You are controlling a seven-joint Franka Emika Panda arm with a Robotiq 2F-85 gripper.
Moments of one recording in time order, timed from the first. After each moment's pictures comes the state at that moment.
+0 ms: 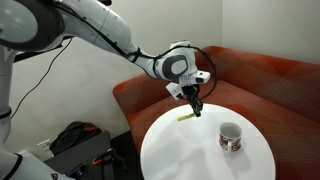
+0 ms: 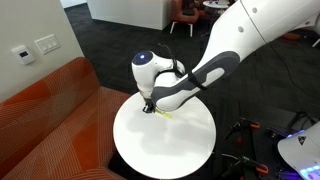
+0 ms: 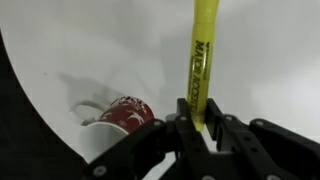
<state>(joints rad) 0.18 0.66 -0.13 -1.77 -0.16 2.40 0.36</state>
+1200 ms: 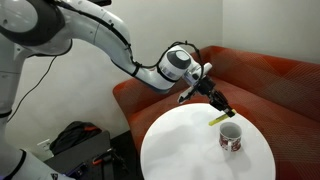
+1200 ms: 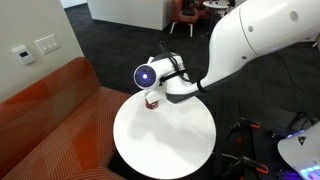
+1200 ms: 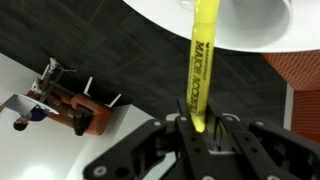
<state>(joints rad) 0.47 0.74 -0.55 -1.74 -0.80 2.46 1.47</state>
